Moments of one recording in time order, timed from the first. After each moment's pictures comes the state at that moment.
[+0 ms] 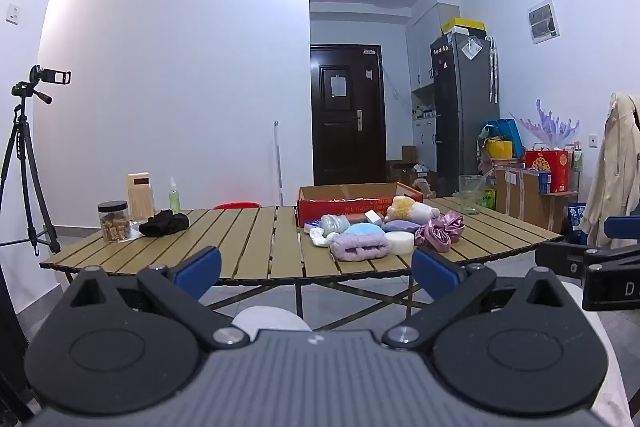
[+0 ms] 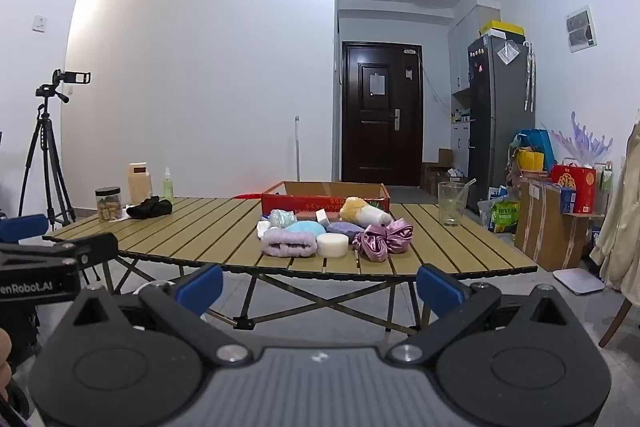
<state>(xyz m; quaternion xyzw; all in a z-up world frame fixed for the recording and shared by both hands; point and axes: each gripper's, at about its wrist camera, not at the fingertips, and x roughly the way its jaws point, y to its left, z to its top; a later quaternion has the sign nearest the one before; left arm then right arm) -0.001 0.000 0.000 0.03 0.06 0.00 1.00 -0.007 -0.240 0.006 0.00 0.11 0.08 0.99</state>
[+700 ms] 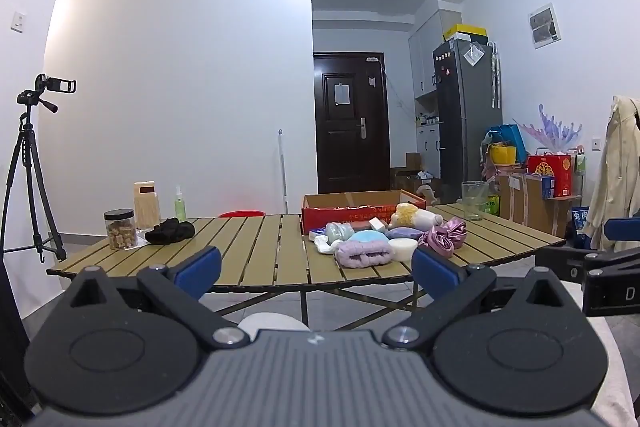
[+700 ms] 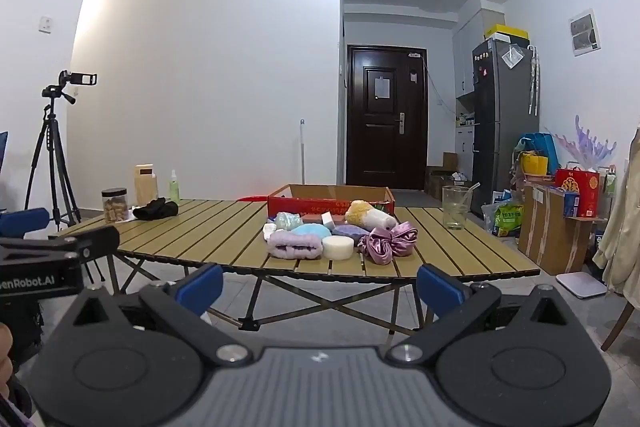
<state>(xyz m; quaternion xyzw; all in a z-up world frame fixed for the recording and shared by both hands) -0.009 0.003 0.003 0.03 0.06 0.00 1.00 -0.013 -0.239 0.007 0.00 0.12 0.08 0.99</state>
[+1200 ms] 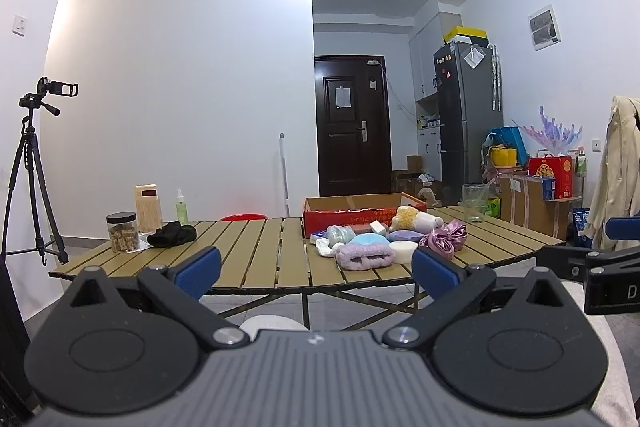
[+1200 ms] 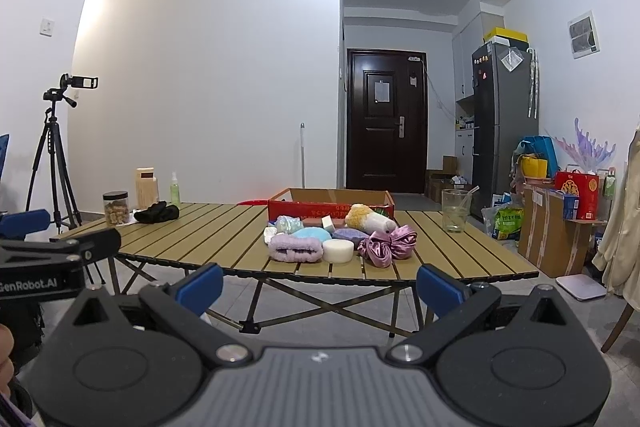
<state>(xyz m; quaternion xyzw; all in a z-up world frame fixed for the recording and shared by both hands) -0.009 0.002 0.003 0.03 0.05 0.01 1.00 -0.018 -0.240 0.010 0.00 0.11 0.08 0.99</state>
